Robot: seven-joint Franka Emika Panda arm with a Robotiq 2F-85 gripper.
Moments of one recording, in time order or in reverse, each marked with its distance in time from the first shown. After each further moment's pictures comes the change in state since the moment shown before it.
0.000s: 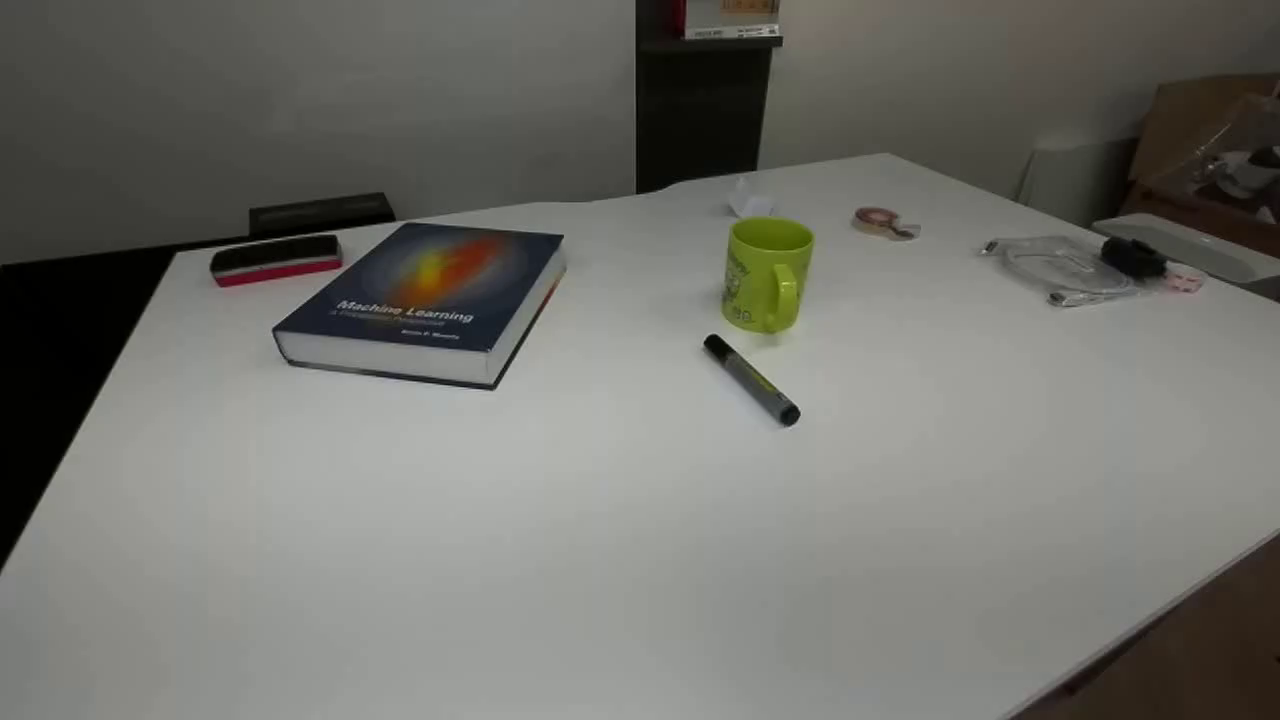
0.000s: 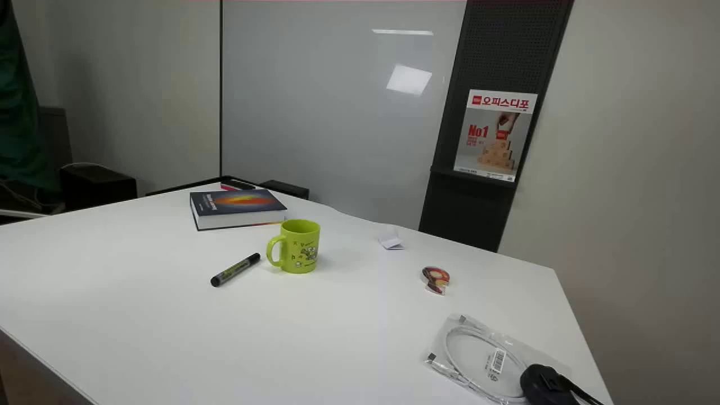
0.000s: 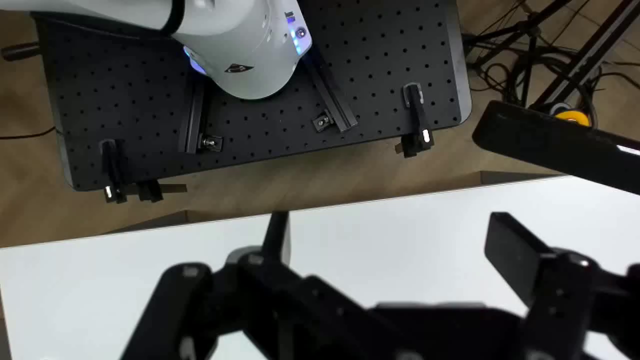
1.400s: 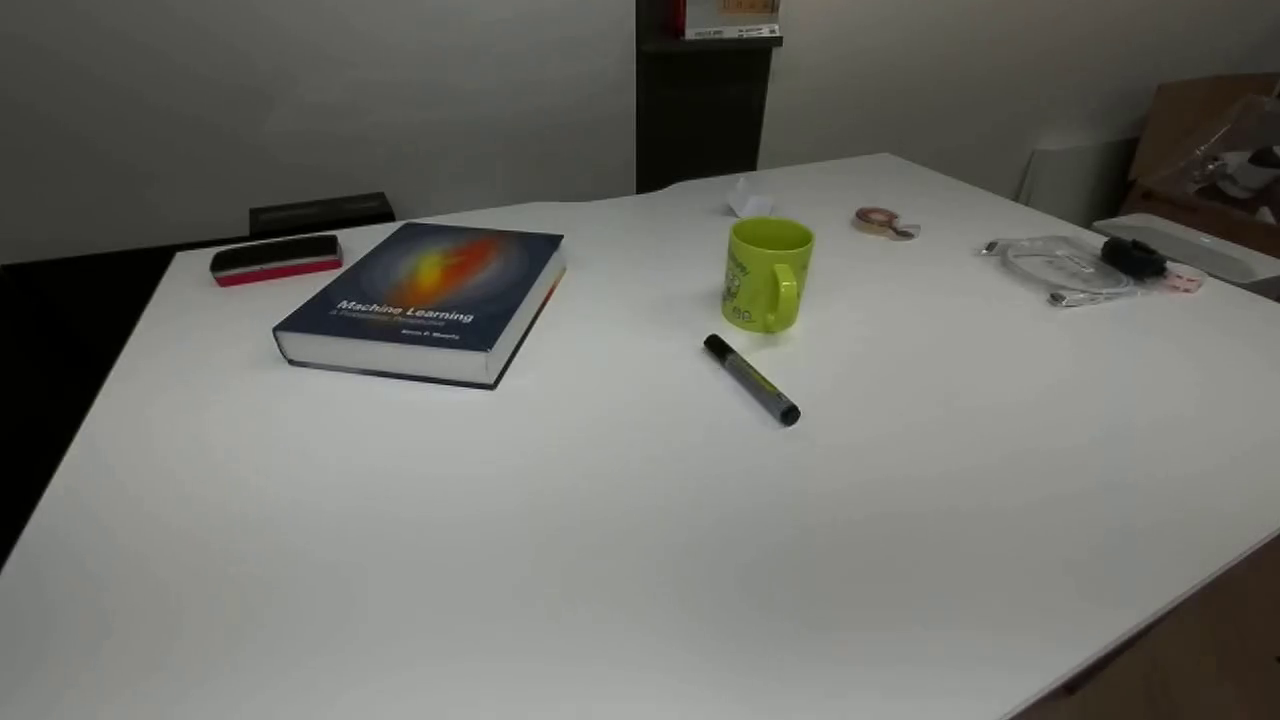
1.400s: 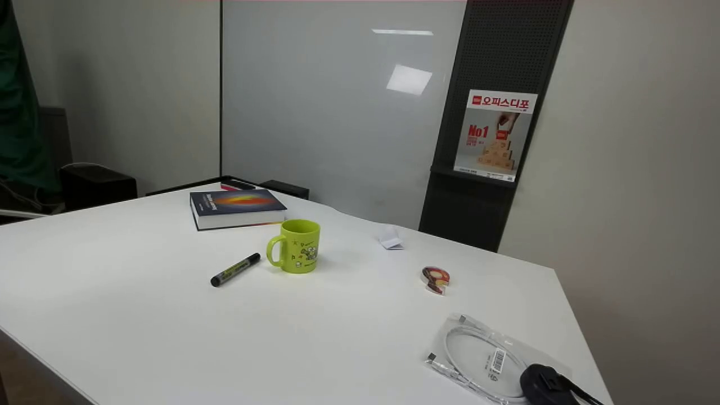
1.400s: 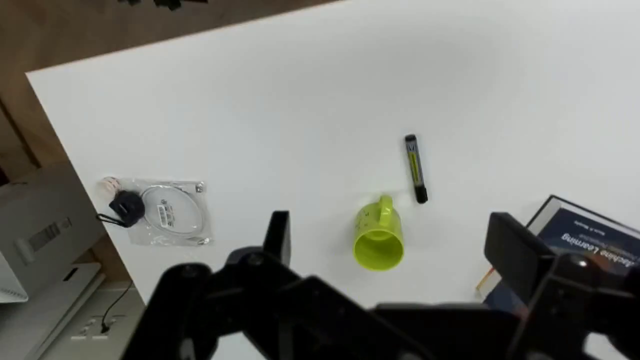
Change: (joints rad) arm -0.093 0.113 0.028 -0.011 -0.234 0.474 0.022
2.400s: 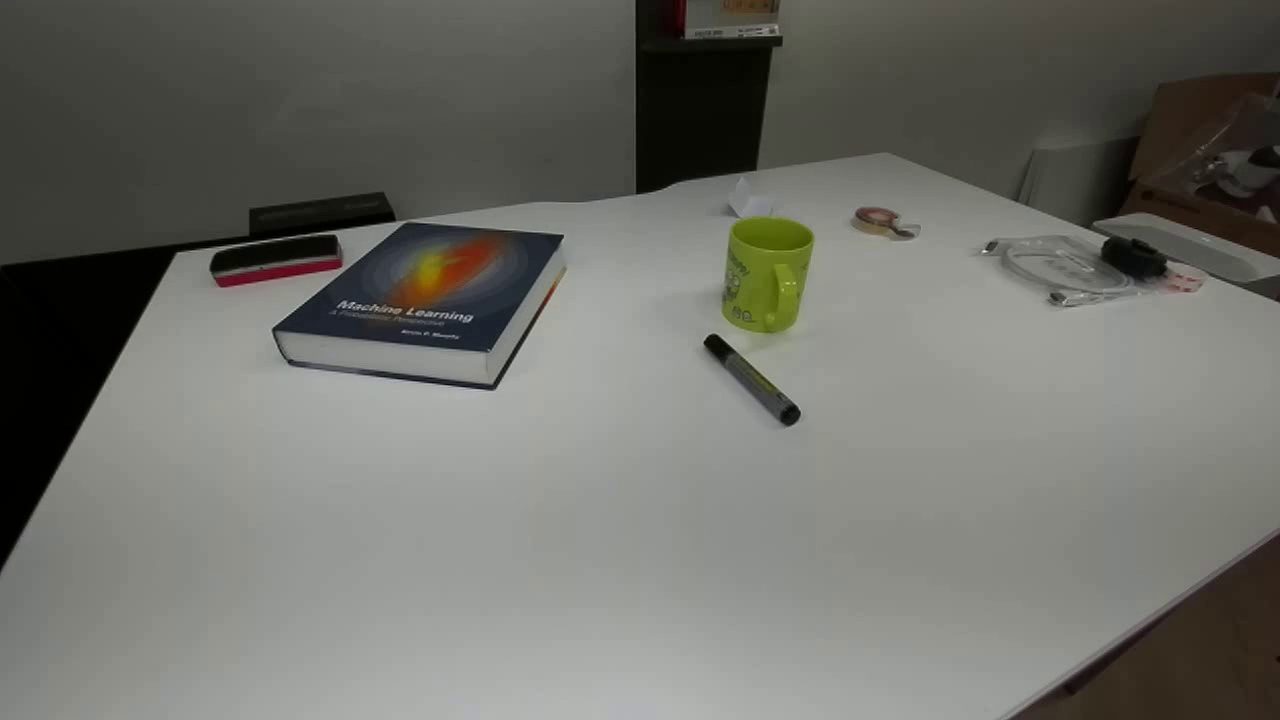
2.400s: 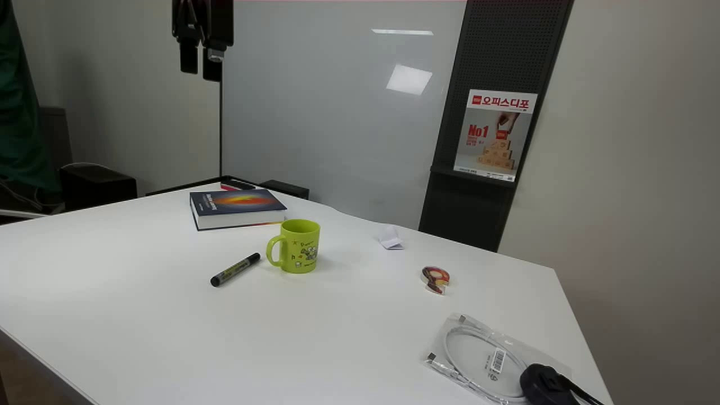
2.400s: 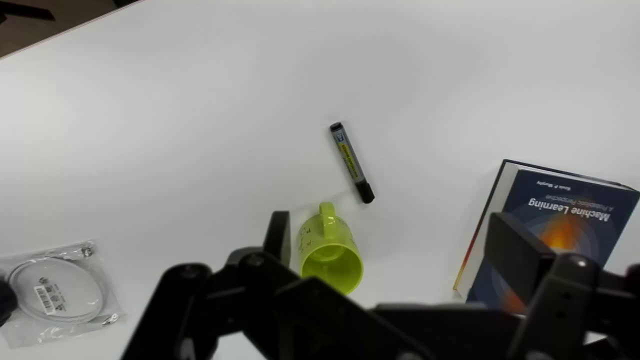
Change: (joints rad) arm -0.003 0.305 -0.075 -0.004 0.169 0.298 0.029
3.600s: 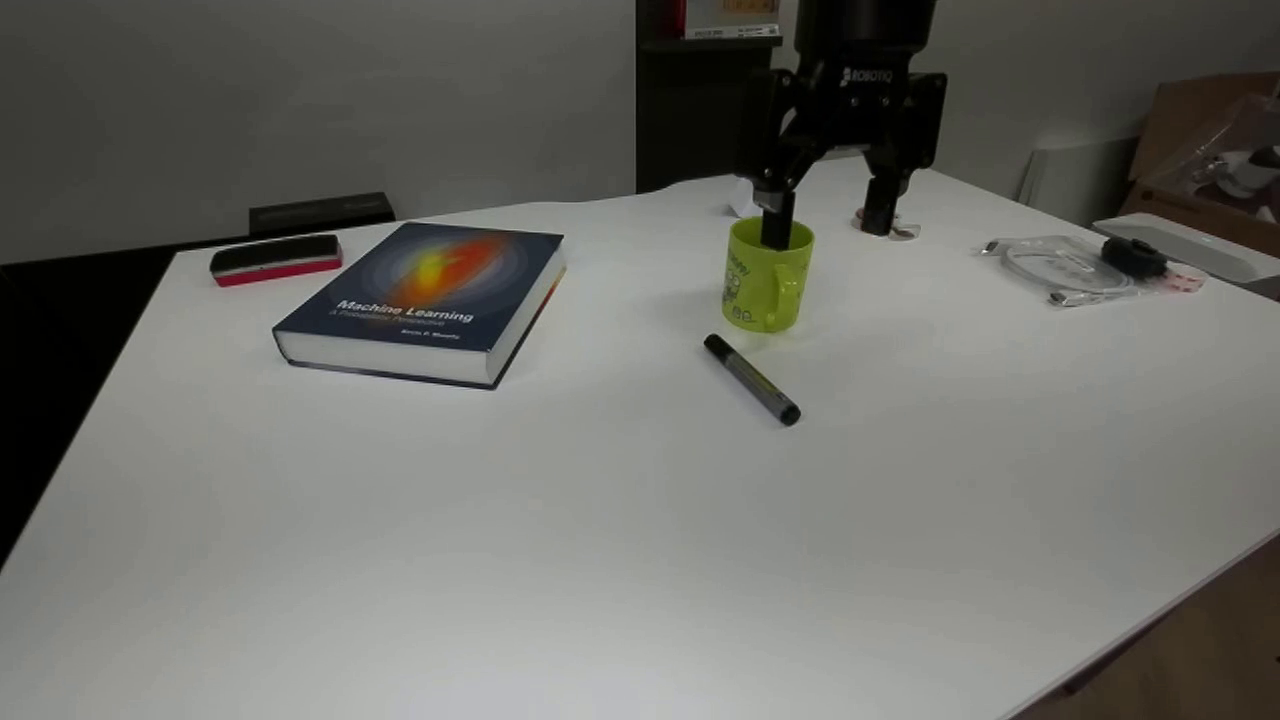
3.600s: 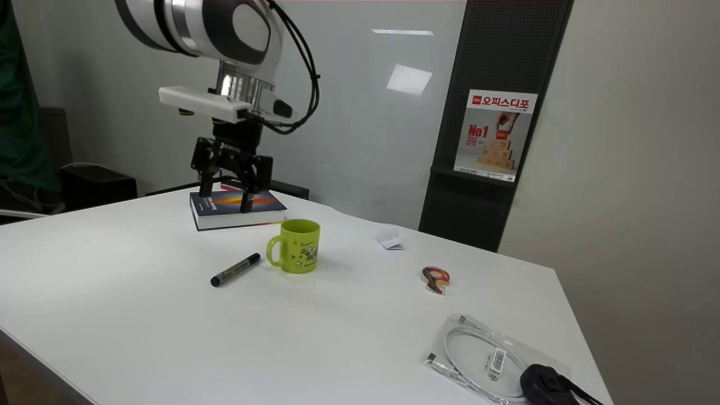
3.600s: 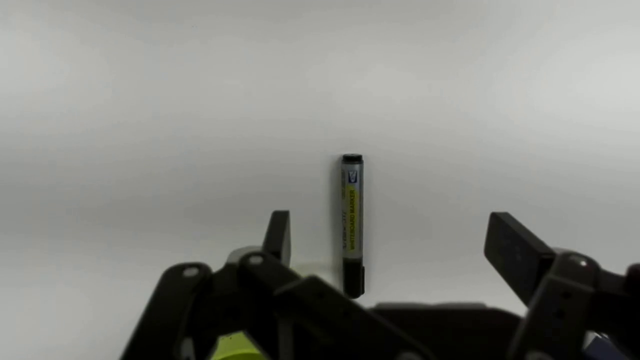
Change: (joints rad) arm 0.049 0.572 -0.047 0.143 -0.040 0.229 -0.403
